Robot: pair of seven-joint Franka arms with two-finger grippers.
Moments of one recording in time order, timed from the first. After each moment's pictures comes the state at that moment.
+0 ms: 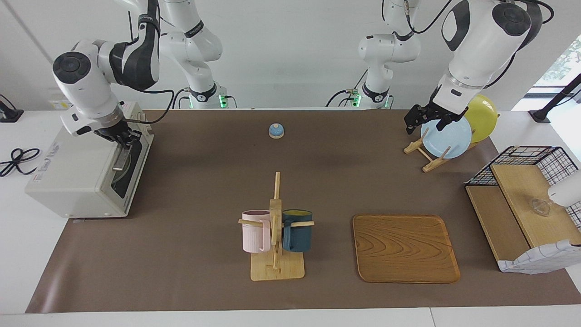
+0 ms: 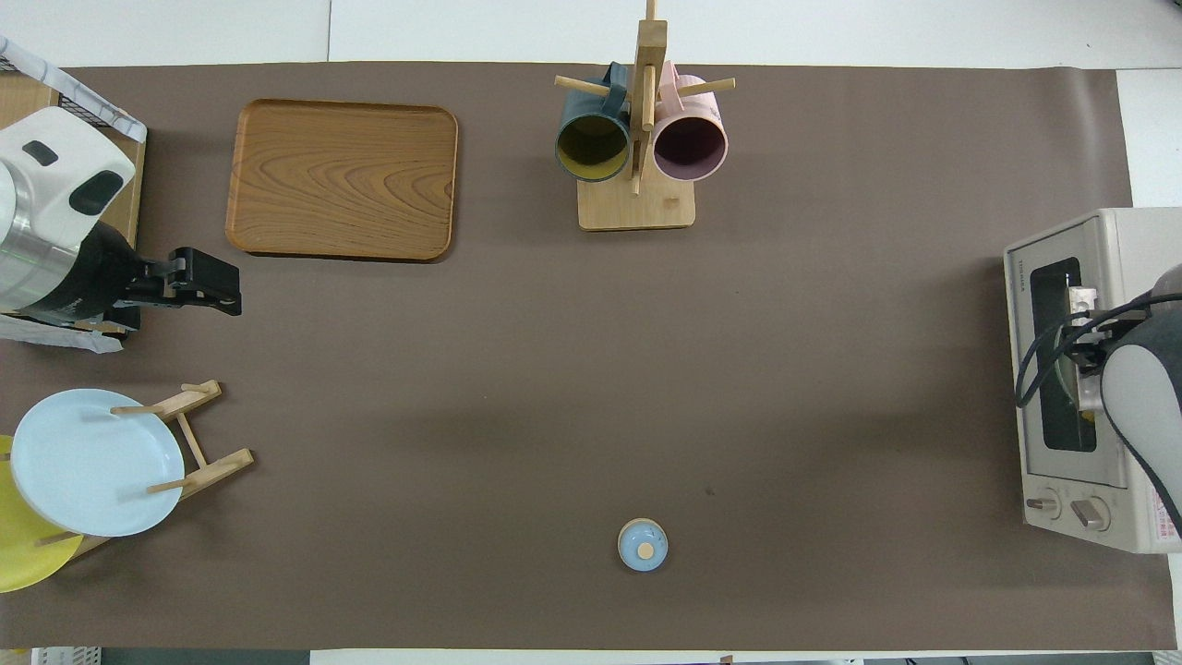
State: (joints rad) left arm -0.11 -0.01 -0.06 -1.67 -0.04 1.57 -0.22; right arm -0.11 -0.06 -0.05 -2.02 -0.21 1.82 0.02
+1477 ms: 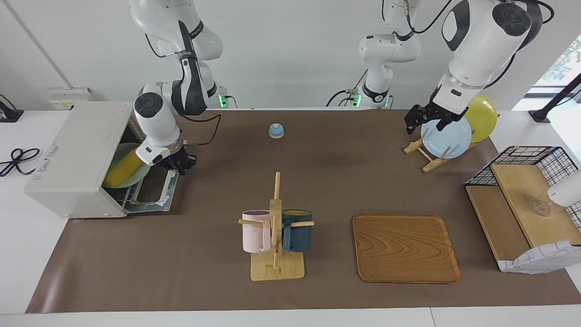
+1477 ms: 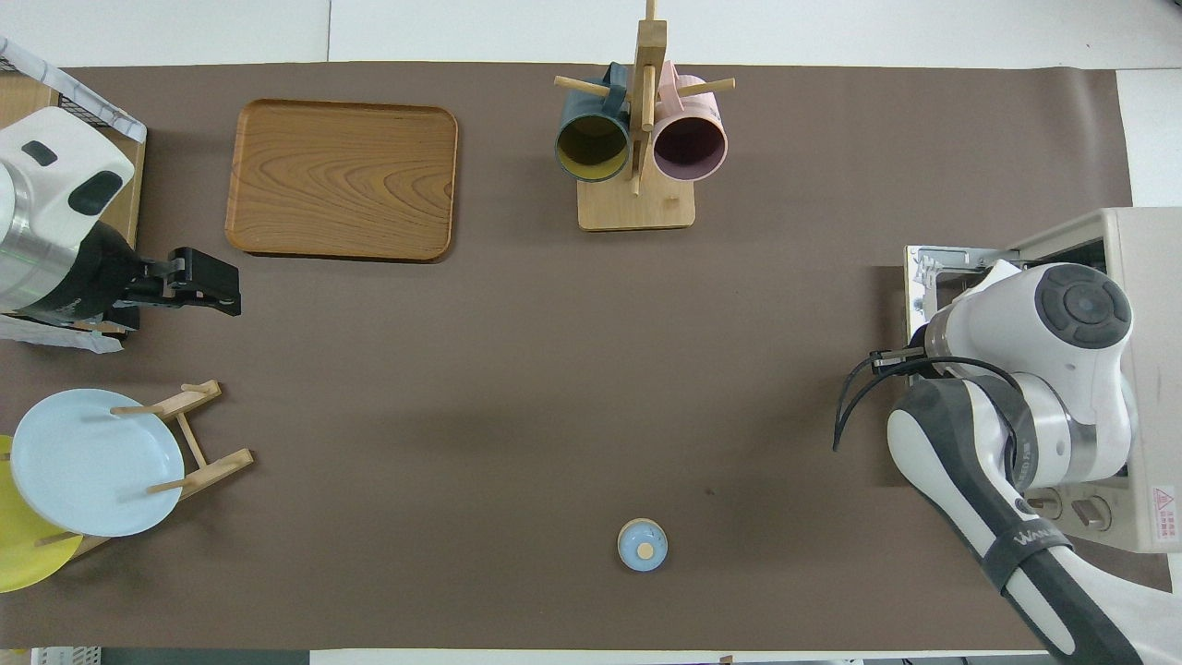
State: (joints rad) left arm -0.11 -0.01 -0.06 -1.67 -0.04 1.57 -0.22; right arm 0.03 0.05 0.01 -2.30 -0.08 2.28 0.02
